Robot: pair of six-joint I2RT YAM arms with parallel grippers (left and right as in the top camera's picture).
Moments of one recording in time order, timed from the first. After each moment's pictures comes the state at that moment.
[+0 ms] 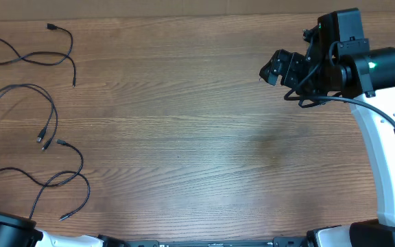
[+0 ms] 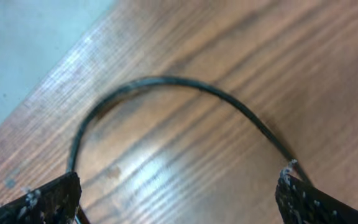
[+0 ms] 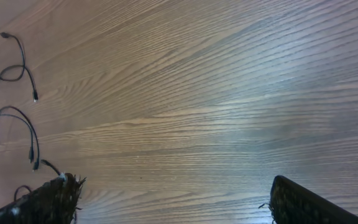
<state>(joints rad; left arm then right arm) 1.27 1.85 1.30 -0.84 -0.26 -1.13 0.17 1.58 1.78 -1.27 -0.27 0.49</state>
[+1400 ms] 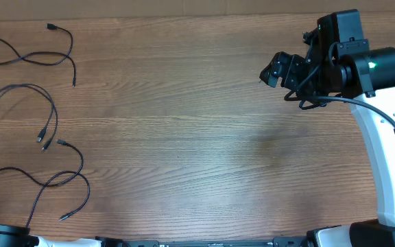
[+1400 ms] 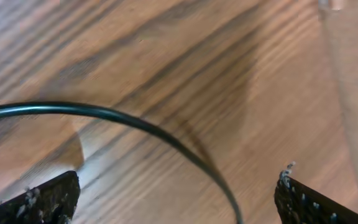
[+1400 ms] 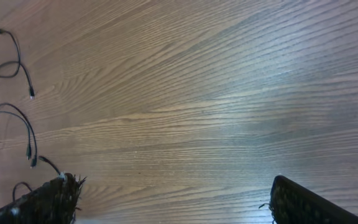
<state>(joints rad) 1.41 1.85 1.14 -0.45 0.12 -1.13 0.17 1.58 1.78 -1.29 -0.27 0.49</state>
